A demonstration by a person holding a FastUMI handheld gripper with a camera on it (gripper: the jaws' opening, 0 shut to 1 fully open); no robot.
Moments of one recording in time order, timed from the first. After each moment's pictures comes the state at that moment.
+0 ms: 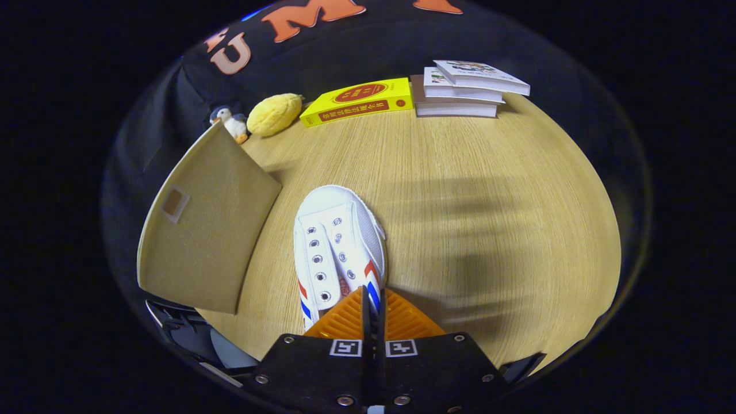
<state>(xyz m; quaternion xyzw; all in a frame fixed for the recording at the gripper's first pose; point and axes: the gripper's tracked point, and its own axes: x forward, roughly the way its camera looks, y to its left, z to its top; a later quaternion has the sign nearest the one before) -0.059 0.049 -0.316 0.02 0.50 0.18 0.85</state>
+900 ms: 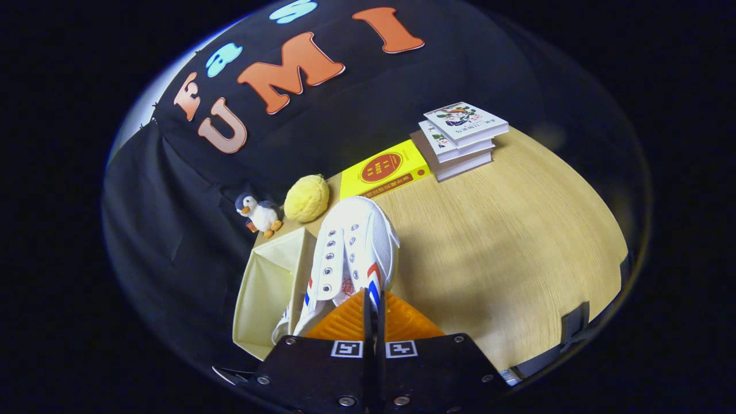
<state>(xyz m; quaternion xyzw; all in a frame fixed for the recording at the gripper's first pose) -0.067 0.158 -0.161 0.15 0.40 0.14 0.89</state>
